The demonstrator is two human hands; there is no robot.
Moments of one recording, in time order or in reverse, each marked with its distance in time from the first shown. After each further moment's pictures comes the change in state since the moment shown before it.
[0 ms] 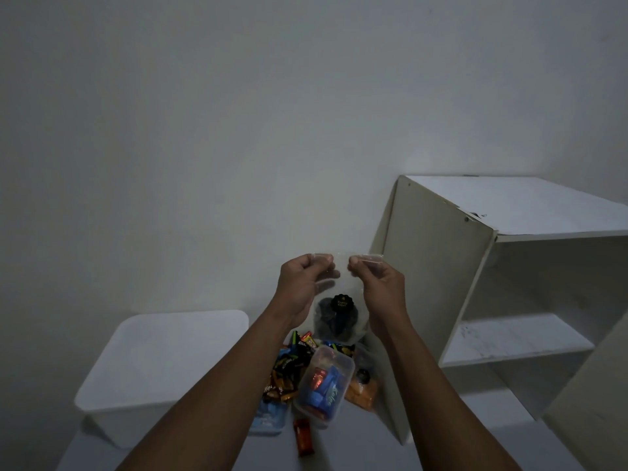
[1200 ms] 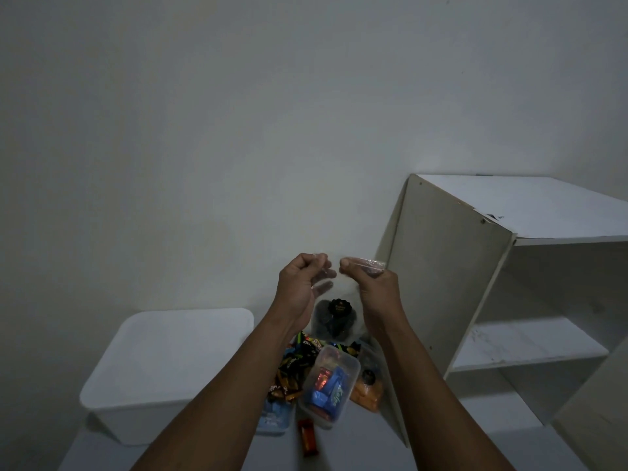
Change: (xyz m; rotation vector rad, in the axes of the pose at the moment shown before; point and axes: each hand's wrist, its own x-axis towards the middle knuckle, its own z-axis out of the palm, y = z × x) left_hand 0.001 -0.003 -0.014 -0.146 0.056 0.005; right_hand 0.002 0.005 0.019 0.015 -0.083 0.071
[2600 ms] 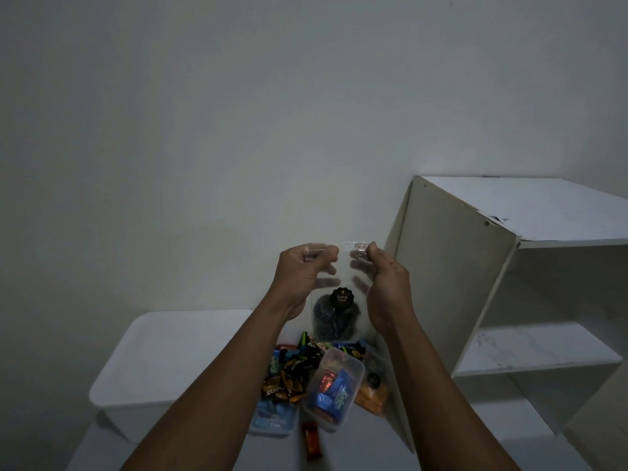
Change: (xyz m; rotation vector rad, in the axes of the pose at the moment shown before) left_hand 0.002 0.028 0.007 0.219 -0.020 0.069; right_hand -0.001 -0.024 0.004 0.160 0.025 0.061
